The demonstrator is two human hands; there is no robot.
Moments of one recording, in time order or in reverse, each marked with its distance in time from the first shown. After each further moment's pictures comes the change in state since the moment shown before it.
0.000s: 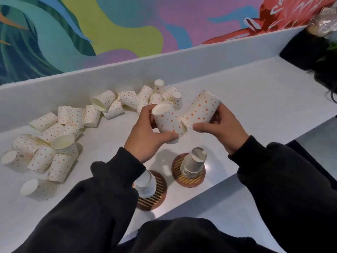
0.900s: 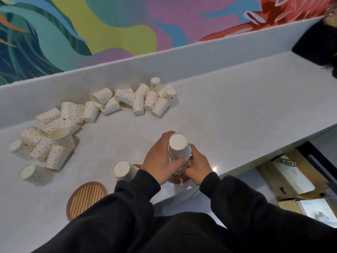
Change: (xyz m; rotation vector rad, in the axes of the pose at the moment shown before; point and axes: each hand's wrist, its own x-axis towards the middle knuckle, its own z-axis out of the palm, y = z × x) left_hand -0.041 -0.049 0.123 0.418 0.003 0.125; right_hand -0.039 0.171 -0.009 -0.315 -0.192 0.042
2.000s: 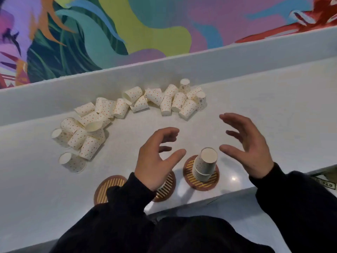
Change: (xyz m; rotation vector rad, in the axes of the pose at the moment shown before) left_hand -0.032 0.005 -0.083 -0.240 0.243 -0.033; right_hand -0.010 -0.108 -0.069 0.217 0.141 -0.427
